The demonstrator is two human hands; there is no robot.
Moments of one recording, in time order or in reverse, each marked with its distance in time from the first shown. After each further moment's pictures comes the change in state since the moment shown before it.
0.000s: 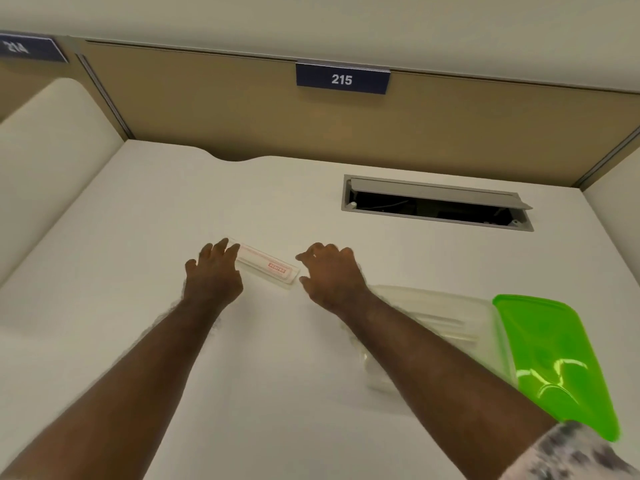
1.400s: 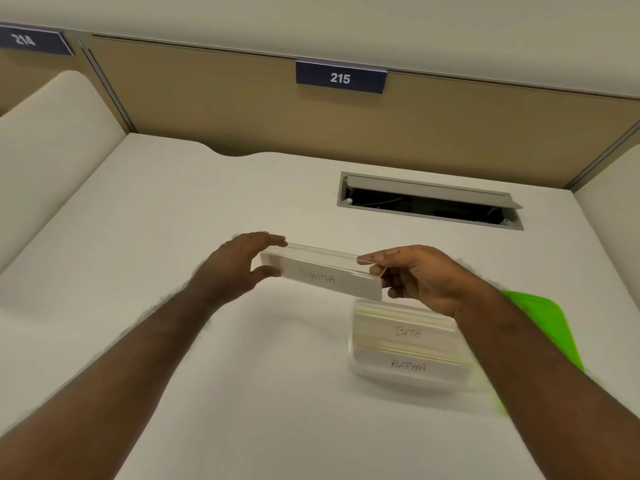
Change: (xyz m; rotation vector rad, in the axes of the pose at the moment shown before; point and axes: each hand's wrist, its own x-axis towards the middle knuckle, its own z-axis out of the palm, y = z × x) left_hand -0.035 0.037 -0.055 -0.428 -0.008 0.426; right_hand -0.089 0.087 -0.106 1.541 -0.362 0.533
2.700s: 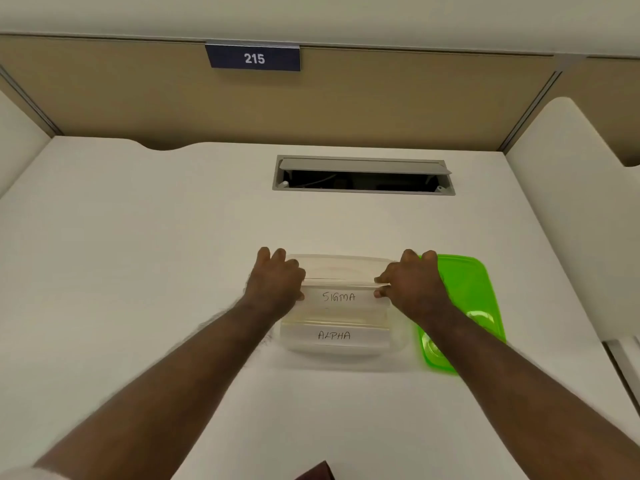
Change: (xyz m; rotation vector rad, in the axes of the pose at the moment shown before) left_hand 0.026 0.172 0.128 0.692 -0.294 0.124; right_hand -0.032 0.118 -0.135 -1.668 0.508 -0.181
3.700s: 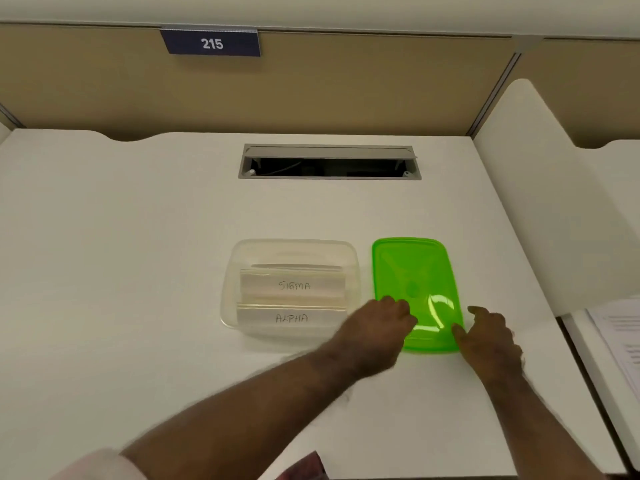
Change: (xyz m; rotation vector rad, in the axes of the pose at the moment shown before) left_hand -0.014 0.221 -0.030 -0.390 0.183 0.490; right_hand -0.152 0.117 0.080 0.450 -0.046 0.860
